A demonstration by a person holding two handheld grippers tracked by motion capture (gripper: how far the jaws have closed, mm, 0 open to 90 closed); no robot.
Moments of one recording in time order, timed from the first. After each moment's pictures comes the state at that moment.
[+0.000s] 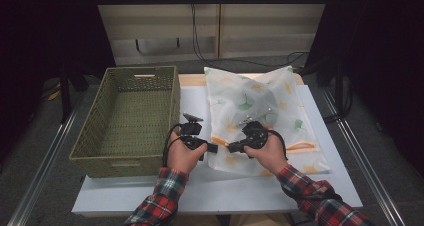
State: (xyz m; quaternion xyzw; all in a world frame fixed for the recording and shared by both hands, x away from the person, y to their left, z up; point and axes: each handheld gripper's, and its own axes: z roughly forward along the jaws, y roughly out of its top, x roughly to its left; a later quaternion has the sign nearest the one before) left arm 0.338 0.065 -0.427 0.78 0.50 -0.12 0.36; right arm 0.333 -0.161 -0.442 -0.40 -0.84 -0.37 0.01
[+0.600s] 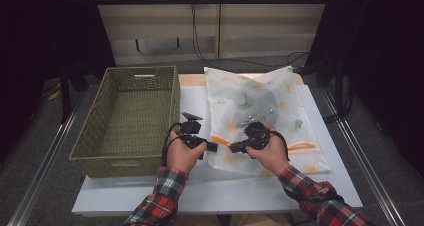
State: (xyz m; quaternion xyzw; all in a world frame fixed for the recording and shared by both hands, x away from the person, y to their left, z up) left arm 0.338 0.066 -0.422 0.77 0.51 -0.12 0.36; right arm 0.331 -0.166 -0.444 -0.40 -0.84 -0.37 0.00
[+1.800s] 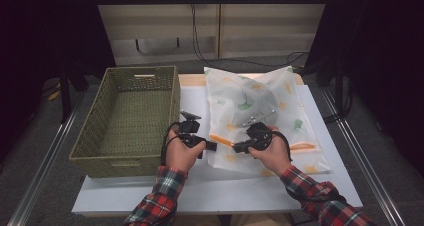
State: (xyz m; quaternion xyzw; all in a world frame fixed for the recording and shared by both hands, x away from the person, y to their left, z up) left arm 0.340 0.069 -0.421 0.77 0.51 -0.13 0.36; right arm 0.330 -0.173 -0.445 -0.40 -0.85 -0.35 -0.02
